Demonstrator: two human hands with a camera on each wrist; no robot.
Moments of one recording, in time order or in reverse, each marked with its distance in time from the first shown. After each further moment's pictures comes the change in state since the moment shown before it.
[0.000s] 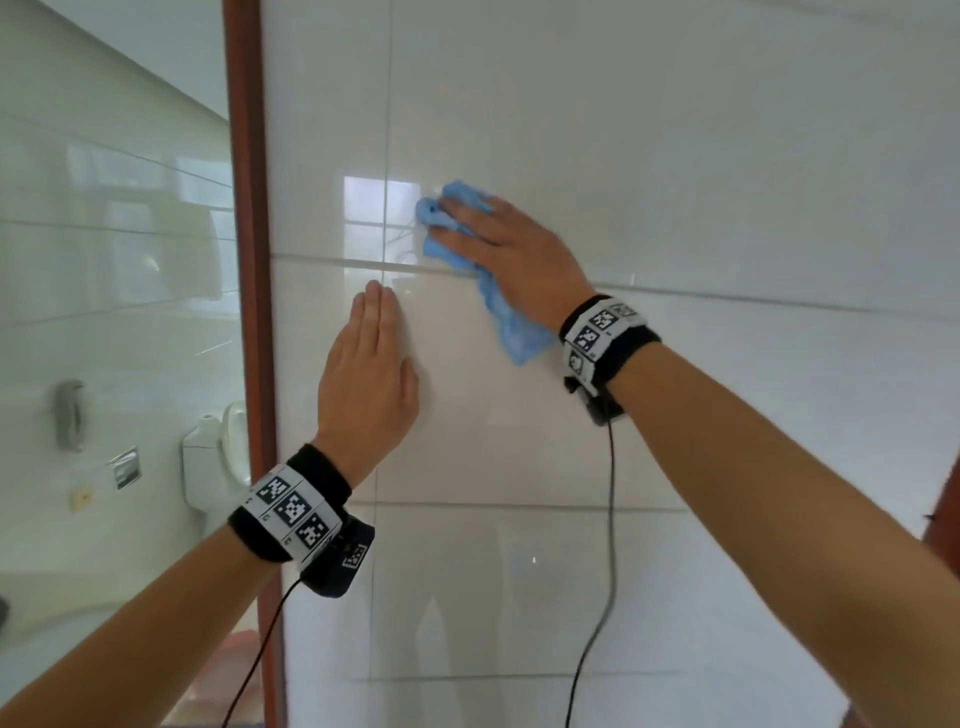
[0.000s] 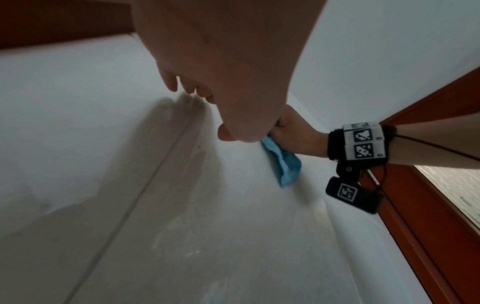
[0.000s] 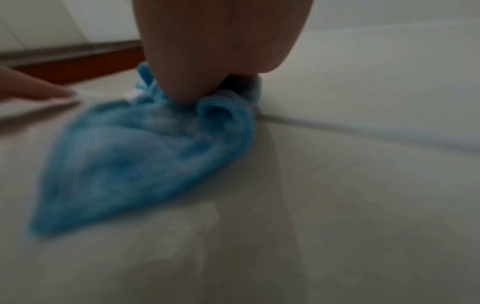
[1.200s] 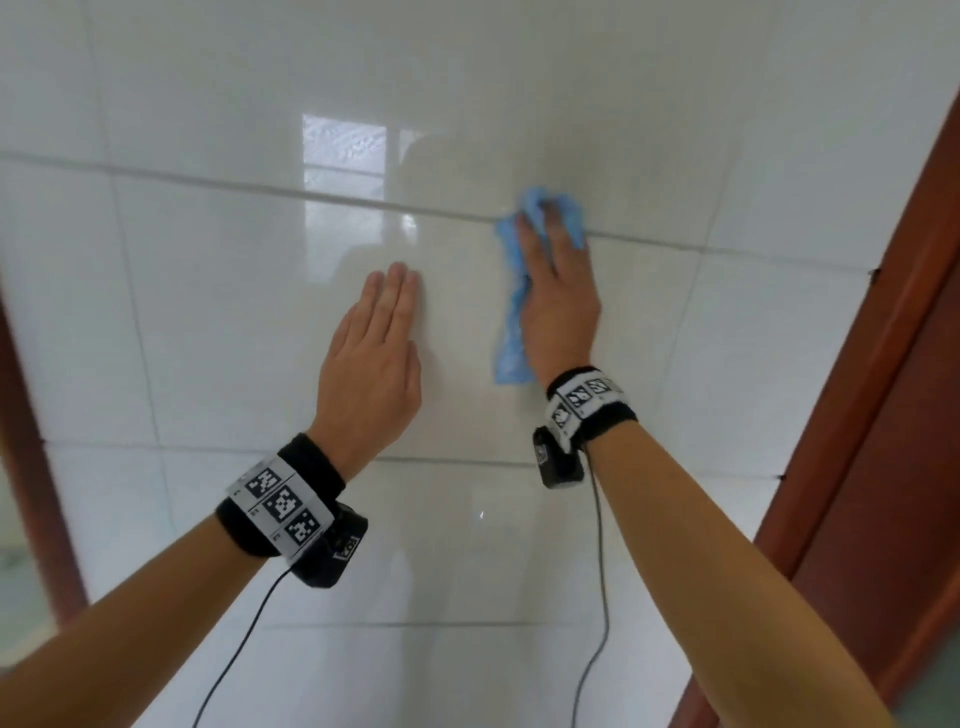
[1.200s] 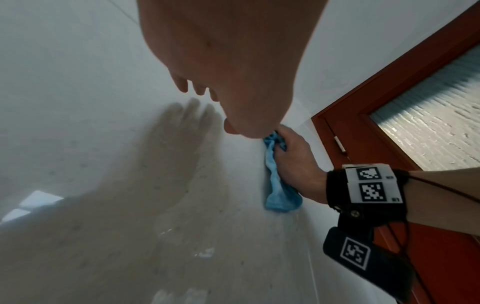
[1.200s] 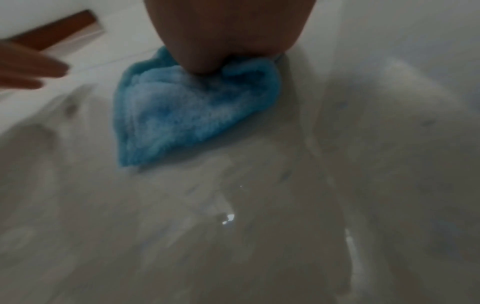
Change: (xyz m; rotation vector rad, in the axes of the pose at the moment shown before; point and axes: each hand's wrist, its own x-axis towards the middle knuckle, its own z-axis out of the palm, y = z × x) left_hand -0.015 0.231 0.097 -0.028 0.025 0.121; right_hand -0.253 0.122 -0.031 0.127 0.283 0.541
